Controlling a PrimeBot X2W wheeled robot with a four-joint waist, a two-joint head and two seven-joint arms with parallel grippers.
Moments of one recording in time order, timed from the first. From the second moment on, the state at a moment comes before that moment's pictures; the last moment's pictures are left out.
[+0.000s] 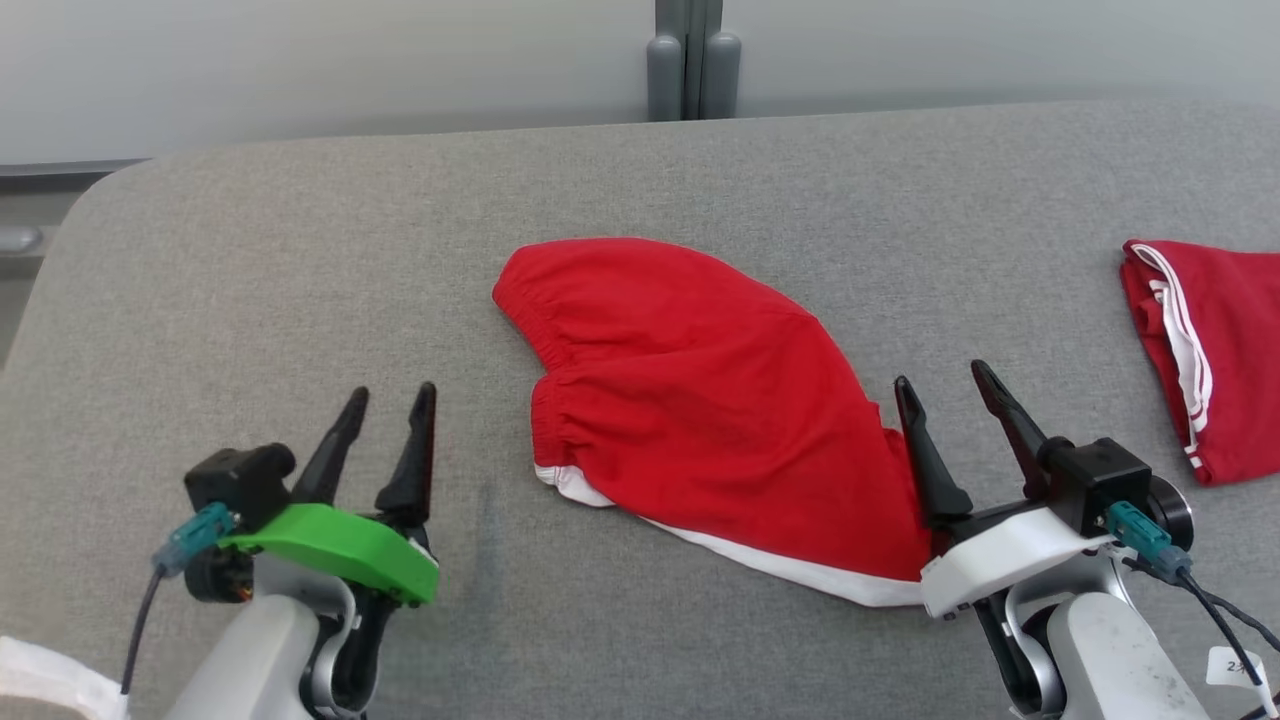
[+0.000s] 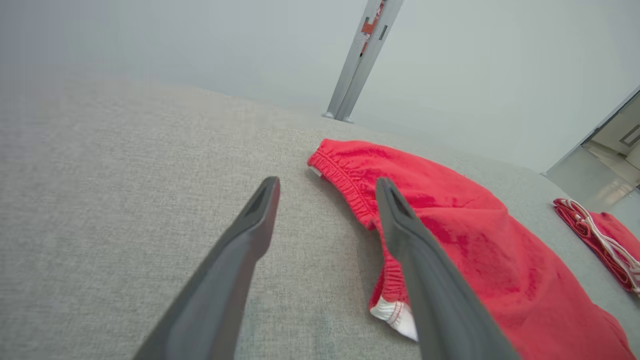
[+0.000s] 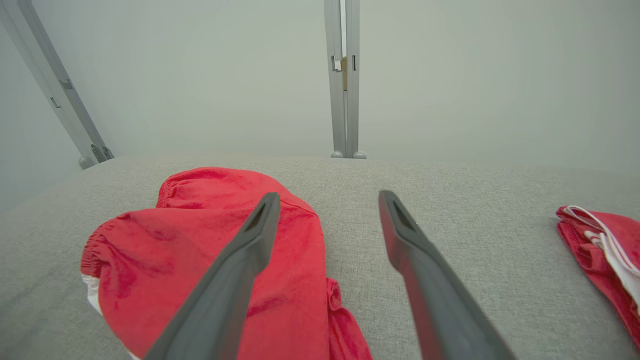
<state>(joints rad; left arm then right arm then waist) -0.34 0.29 -0.50 0.41 -0.82 -0.02 -0.26 -0.14 -0.09 0.12 0.18 0.15 0.13 -0.20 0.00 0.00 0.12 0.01</state>
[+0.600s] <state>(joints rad) -0.04 0.16 -0.07 0.16 -0.37 -0.08 -0.26 -0.11 -0.11 0.06 0.19 0.15 0.13 -0.12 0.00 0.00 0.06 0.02</state>
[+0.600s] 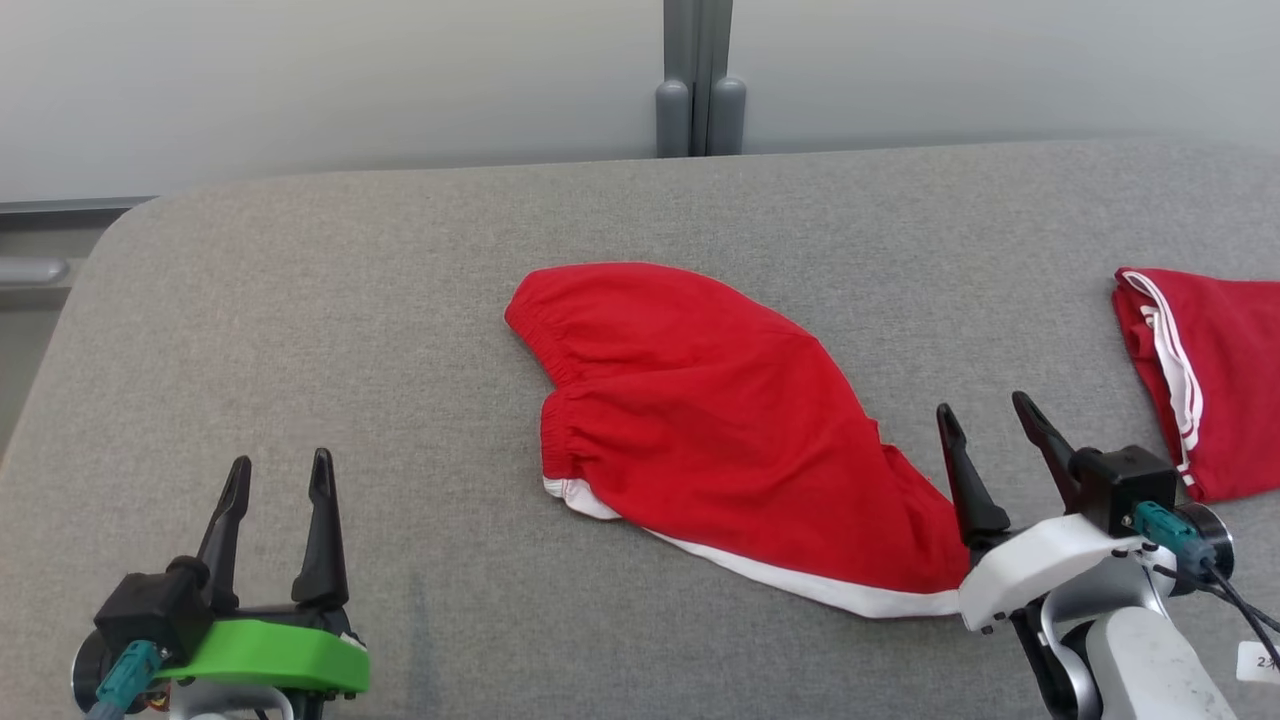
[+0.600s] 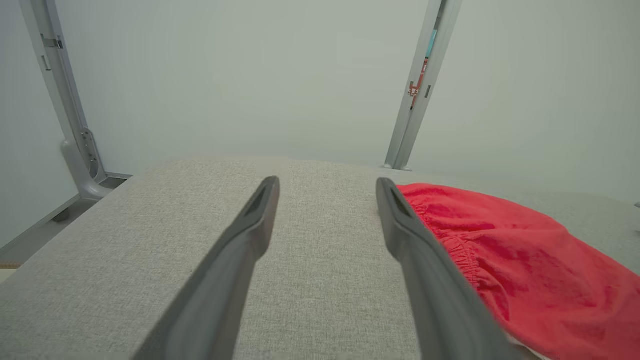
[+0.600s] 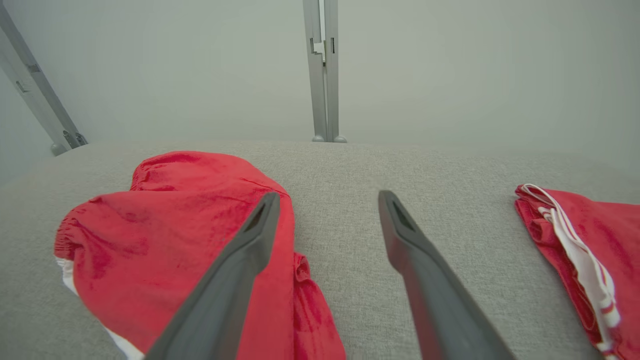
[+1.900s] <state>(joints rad) -0.11 0.11 -0.06 0.21 -0.33 -0.13 -0.26 -0.52 -0.23 0.01 0.51 0.23 0.13 0.25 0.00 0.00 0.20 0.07</state>
